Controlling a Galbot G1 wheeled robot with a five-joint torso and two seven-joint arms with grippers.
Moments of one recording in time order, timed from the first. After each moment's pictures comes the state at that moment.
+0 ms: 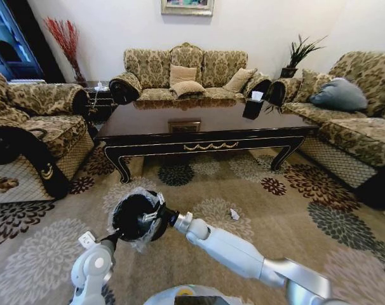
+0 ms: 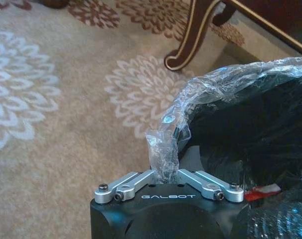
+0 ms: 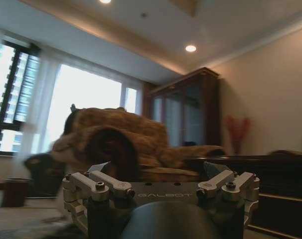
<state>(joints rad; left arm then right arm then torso) 1.50 -1.52 -0.80 -2.16 -0.96 0.71 -0.65 -0.63 1.22 -0.51 1.41 0.55 0.53 -0.16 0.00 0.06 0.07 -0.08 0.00</state>
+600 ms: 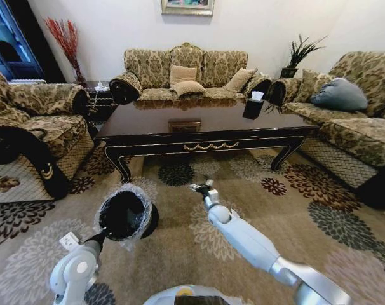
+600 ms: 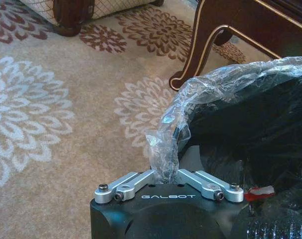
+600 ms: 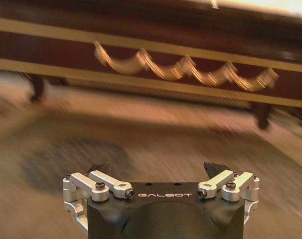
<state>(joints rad) 1.54 -1.47 -0.85 -2.25 -1.00 0.71 -0.67 -0.70 1.12 -0.22 1.22 0.56 0.01 0.41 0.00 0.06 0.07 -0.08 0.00</state>
